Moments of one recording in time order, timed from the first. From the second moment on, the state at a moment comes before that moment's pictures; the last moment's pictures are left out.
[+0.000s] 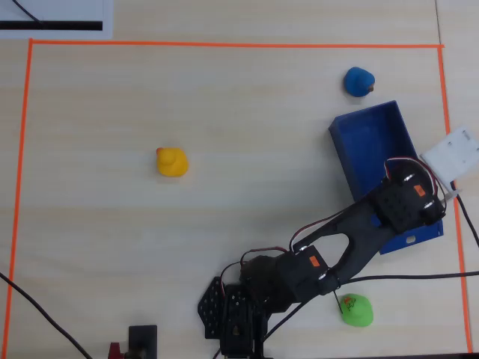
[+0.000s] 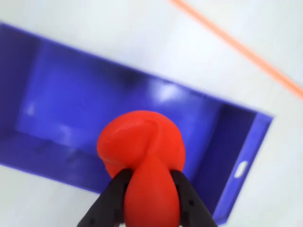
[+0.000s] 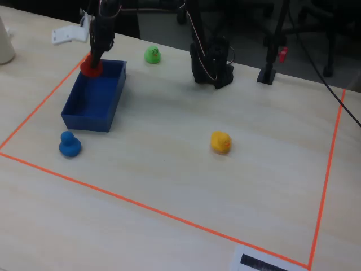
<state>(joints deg) 61.3 81.2 72.7 68.5 -91.2</state>
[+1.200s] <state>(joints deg) 59.2 76.4 78.0 59.1 -91.0</state>
